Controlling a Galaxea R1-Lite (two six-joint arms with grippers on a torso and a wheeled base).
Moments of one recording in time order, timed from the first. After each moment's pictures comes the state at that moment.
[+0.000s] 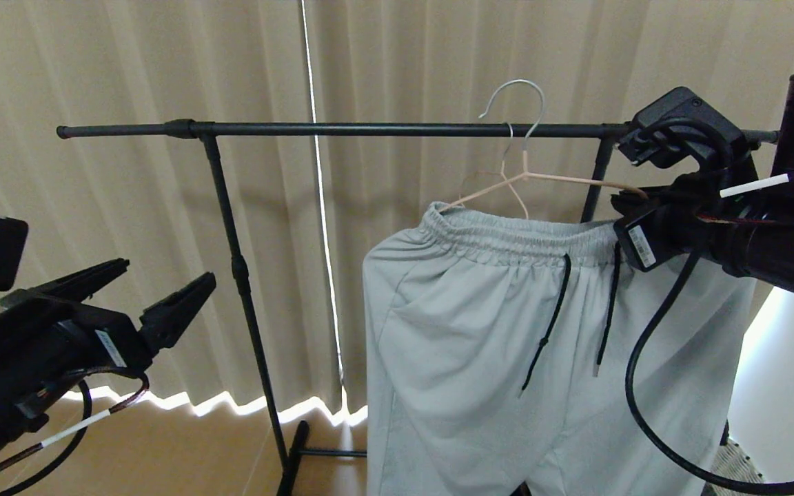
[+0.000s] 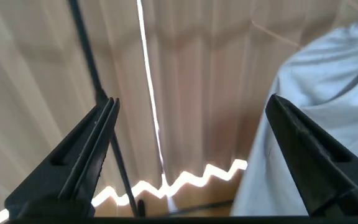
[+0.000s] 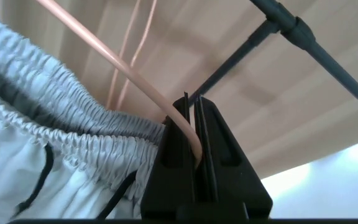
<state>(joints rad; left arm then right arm) -0.31 1.22 -0.34 -0.88 0.08 0.05 0.51 1.50 -1.06 -0.19 -0.49 -0.42</state>
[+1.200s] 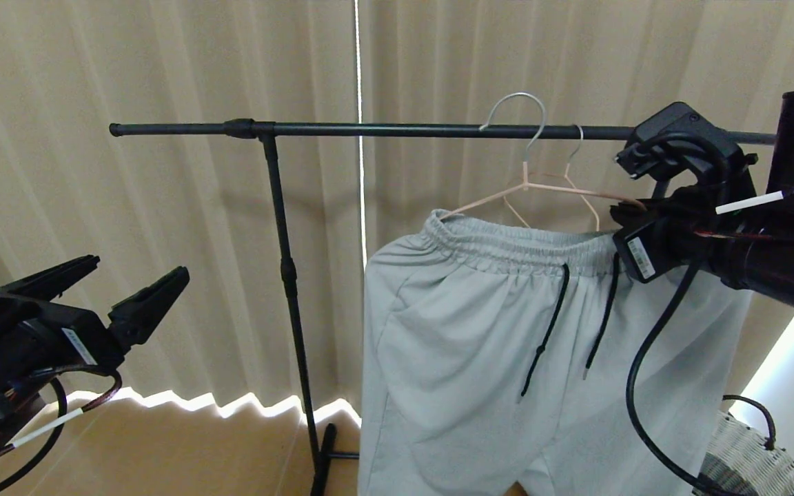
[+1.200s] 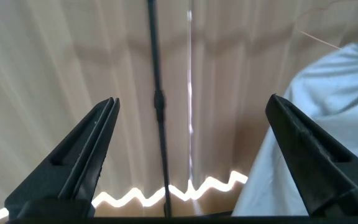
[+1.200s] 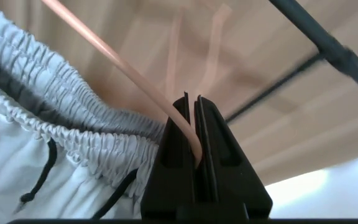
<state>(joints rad) -0.25 1.19 -0.33 -0.89 0.04 0.06 0.50 1.49 -1.02 -0.20 -0.49 -0.40</state>
